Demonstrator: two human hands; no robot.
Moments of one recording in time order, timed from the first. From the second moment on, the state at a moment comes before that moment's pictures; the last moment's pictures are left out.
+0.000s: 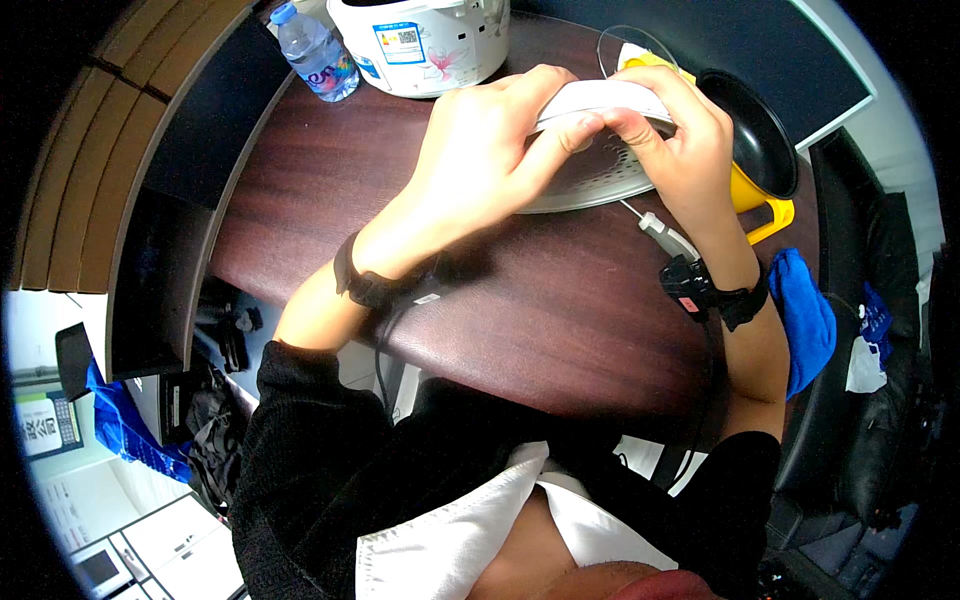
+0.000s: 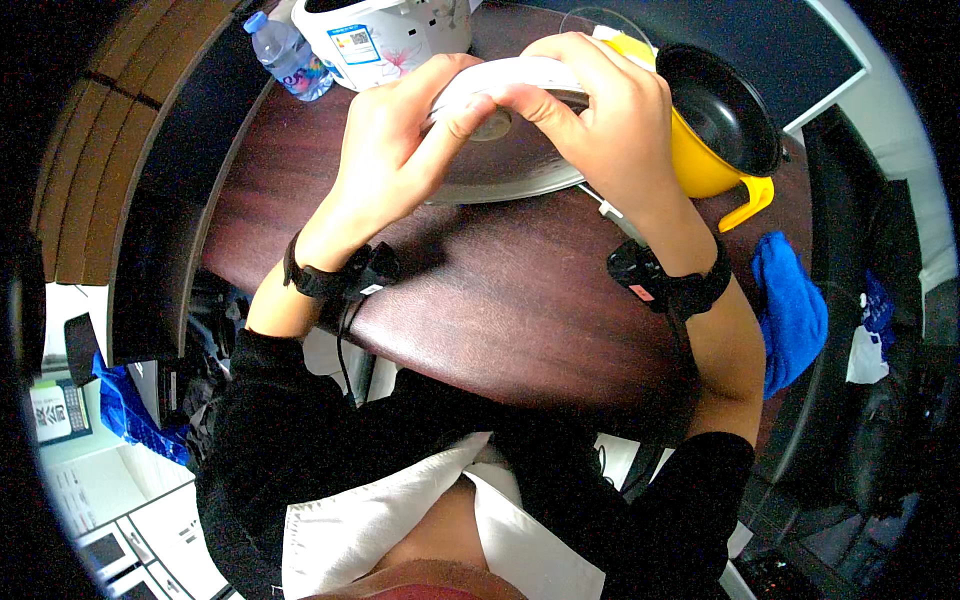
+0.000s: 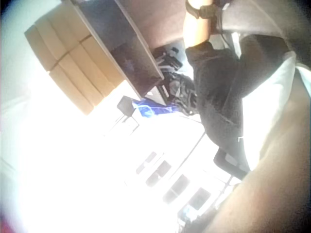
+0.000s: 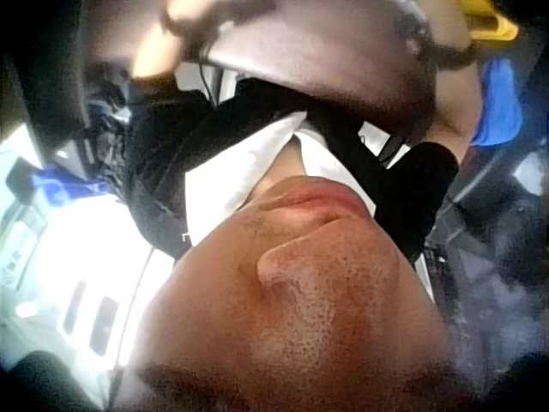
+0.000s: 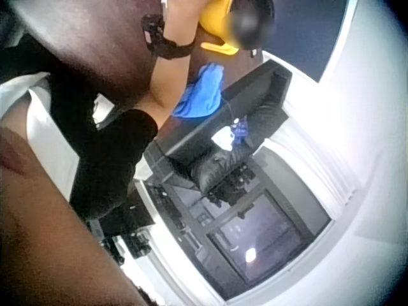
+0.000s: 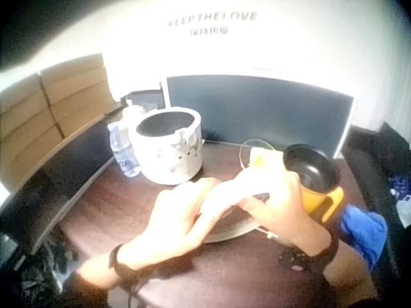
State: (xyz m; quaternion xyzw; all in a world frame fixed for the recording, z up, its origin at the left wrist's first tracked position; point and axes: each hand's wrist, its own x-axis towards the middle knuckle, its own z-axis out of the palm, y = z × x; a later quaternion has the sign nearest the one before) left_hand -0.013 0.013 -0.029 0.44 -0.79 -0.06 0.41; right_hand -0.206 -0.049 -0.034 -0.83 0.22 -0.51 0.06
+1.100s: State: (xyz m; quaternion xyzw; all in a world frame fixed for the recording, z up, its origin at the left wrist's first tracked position) left_hand -0.042 -0.032 -0.041 0.44 -0.72 0.14 0.52; right_hand -0.225 -0.039 -0.022 -0.86 0.31 -0.40 0.07
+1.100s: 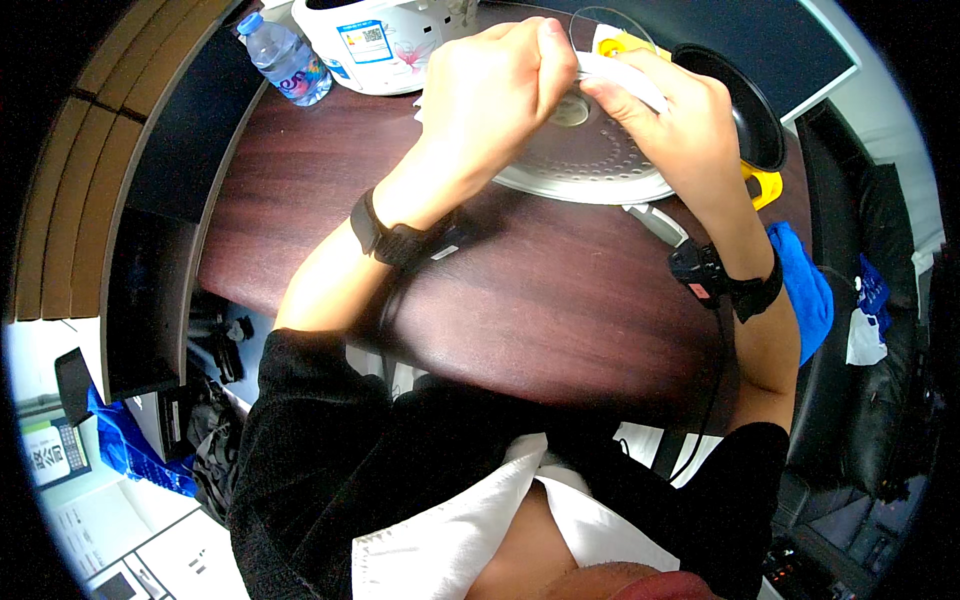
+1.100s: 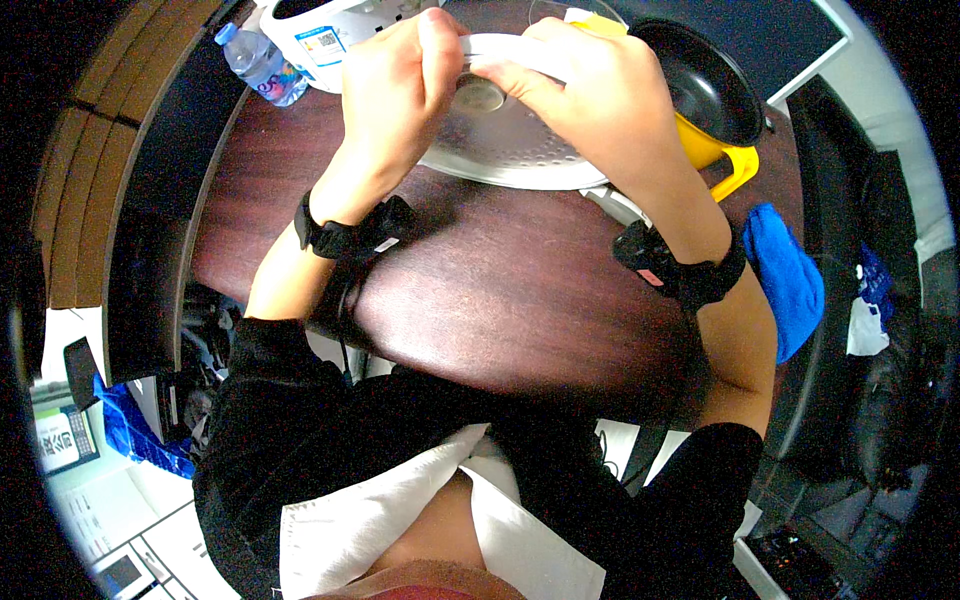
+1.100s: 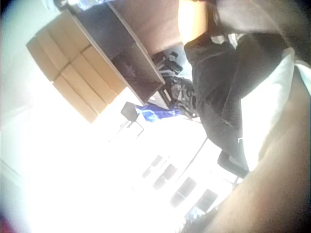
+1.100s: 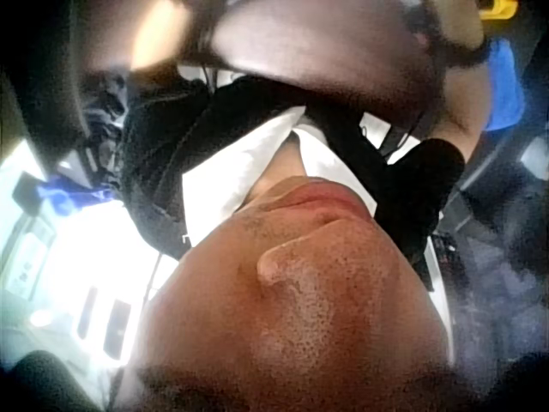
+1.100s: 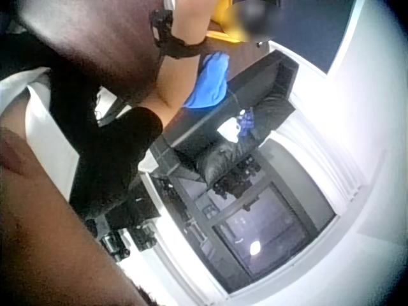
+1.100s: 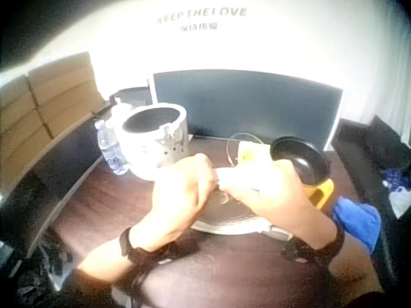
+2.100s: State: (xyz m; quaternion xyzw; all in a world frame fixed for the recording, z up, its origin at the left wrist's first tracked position) left_hand -0.001 -0.030 -0.027 0.51 -0.71 0.04 0.49; right_hand -0.202 -0.049 -0.050 -0.79 0.29 -0.54 0.09
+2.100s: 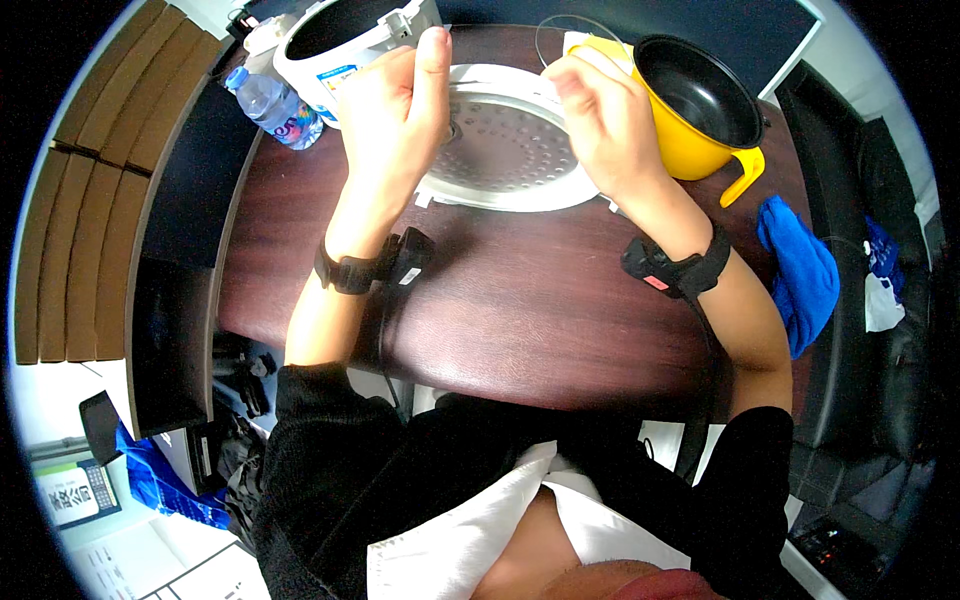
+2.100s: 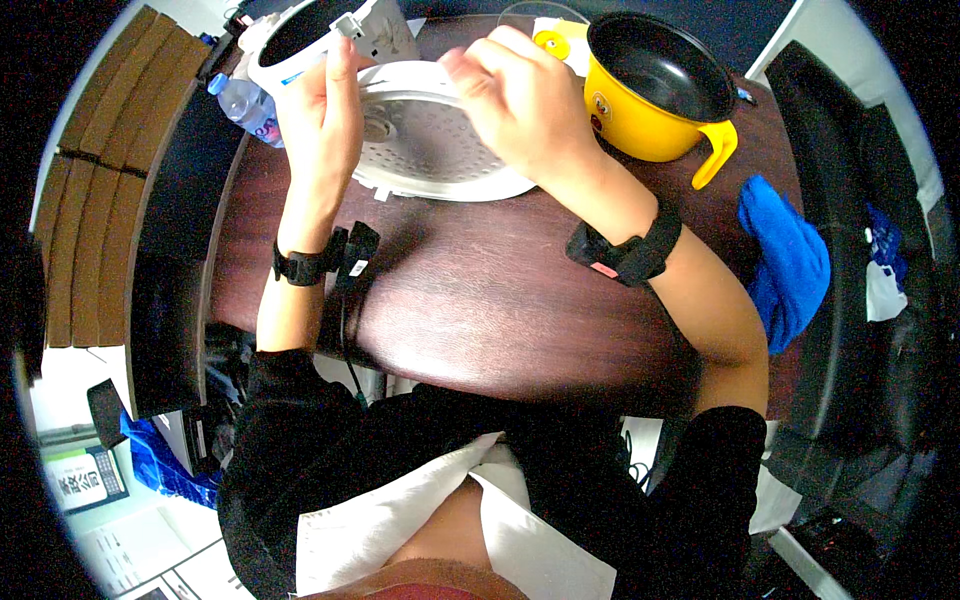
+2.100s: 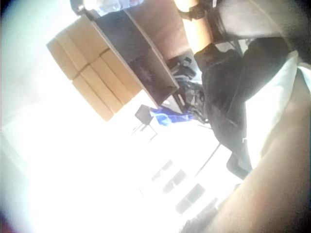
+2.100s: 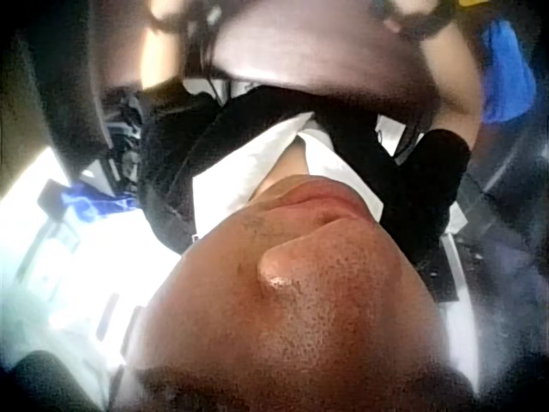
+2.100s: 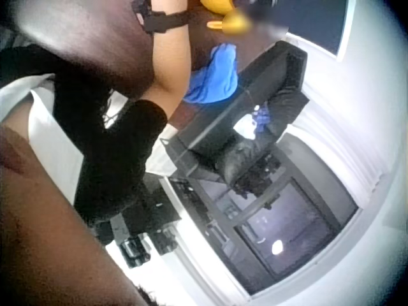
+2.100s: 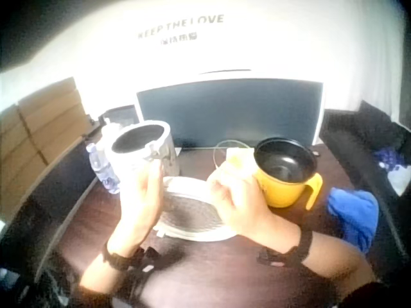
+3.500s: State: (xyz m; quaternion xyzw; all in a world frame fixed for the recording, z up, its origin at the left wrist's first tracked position) left_hand 0.031 -0.039 -0.028 0.50 -0.69 -0.06 0.52; right_hand -0.194 -0.042 -0.070 -0.80 0.29 -0.50 0.11
